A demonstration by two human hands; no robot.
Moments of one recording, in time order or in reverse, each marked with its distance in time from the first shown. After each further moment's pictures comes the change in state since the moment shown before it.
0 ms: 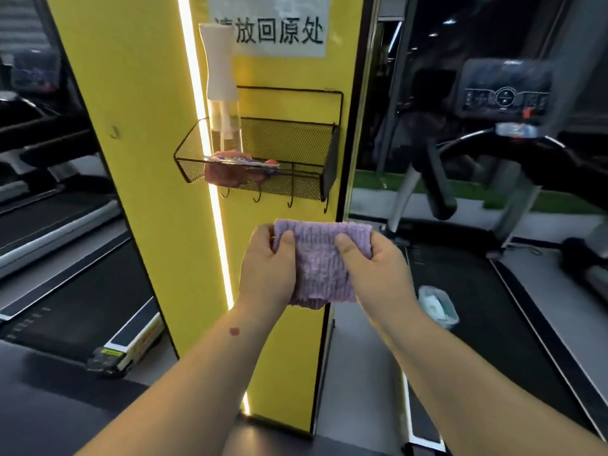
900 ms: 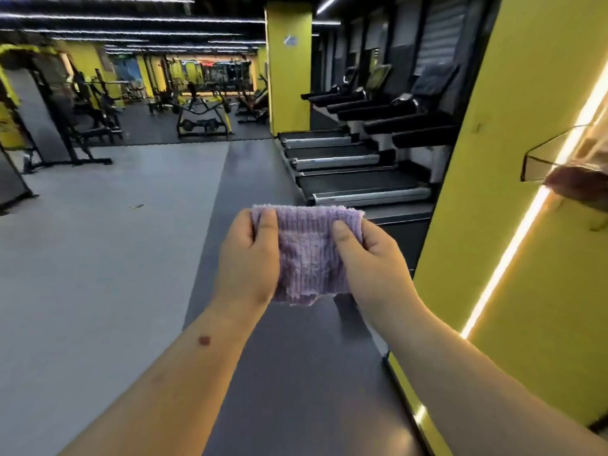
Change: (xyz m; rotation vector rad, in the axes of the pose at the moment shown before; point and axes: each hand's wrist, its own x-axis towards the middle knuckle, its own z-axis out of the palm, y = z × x) left_hand -0.255 0.059 -0.232 0.372 1.157 -0.038; right_hand -0.207 -0.104 0.140 0.353 -1.168 -0.137
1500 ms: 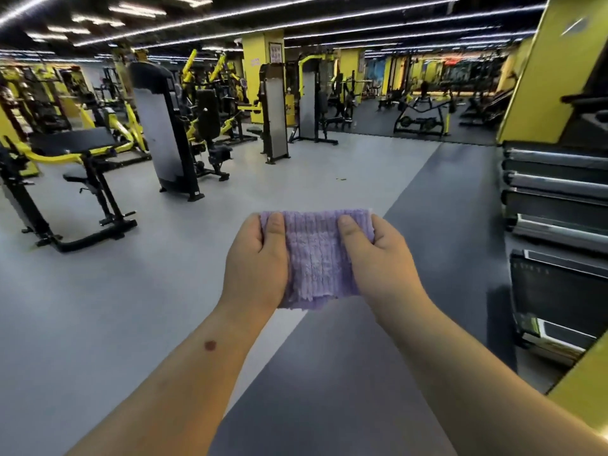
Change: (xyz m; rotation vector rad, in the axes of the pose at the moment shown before) left_hand -0.343 0.110 -0.131 0.327 0.623 -0.132; right_hand -0.253 -0.063 -0.040 0.205 -0.711 -0.035
